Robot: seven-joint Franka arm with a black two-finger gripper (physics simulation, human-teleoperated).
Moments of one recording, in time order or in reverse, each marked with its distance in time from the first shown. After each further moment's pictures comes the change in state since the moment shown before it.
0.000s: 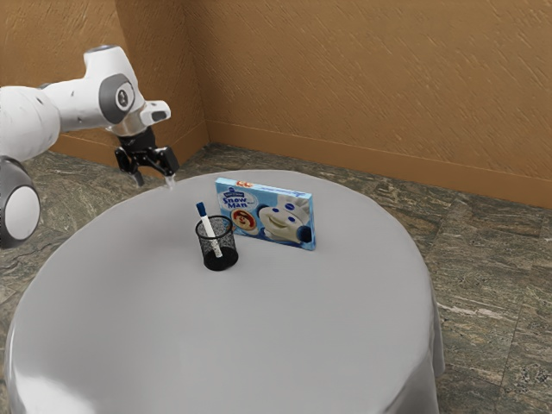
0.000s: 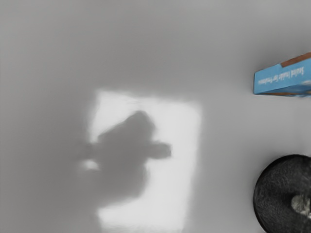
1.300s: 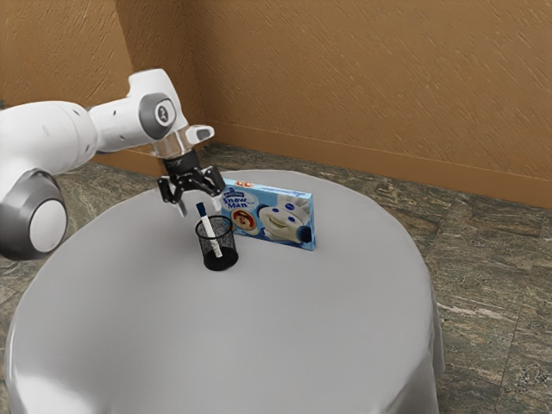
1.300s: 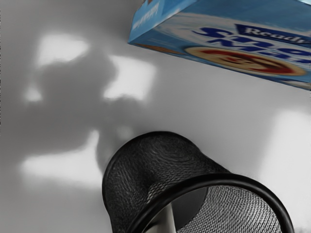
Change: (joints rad) arm -0.097 0.083 -0.018 0.029 -0.148 -0.084 -0.234
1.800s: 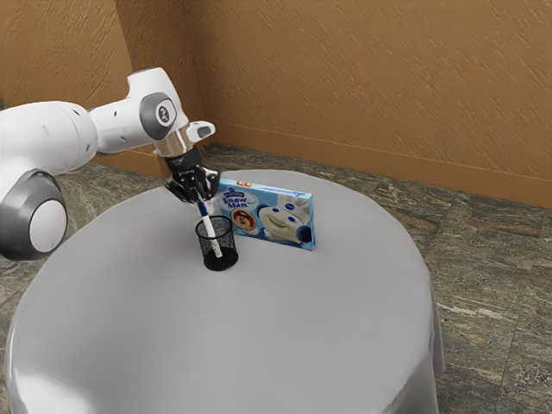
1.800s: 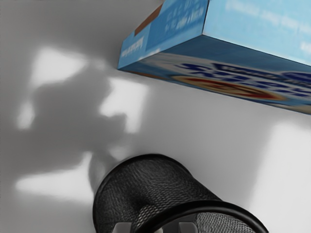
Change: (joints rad) arm 0.000 -0.001 -0.004 -0.005 -0.017 0.053 0.016
